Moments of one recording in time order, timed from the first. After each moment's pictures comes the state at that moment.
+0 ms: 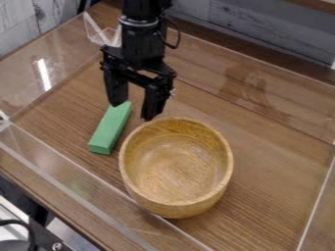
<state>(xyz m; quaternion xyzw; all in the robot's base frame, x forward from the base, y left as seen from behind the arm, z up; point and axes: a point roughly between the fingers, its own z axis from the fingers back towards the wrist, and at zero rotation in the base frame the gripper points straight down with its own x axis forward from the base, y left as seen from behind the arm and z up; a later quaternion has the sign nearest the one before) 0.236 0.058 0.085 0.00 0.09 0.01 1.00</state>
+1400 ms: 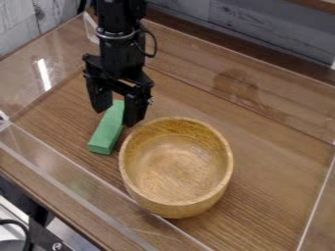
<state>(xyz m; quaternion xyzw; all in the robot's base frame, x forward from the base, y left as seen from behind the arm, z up) 0.226 0.078 0.069 -0.01 0.07 -0.01 1.00</state>
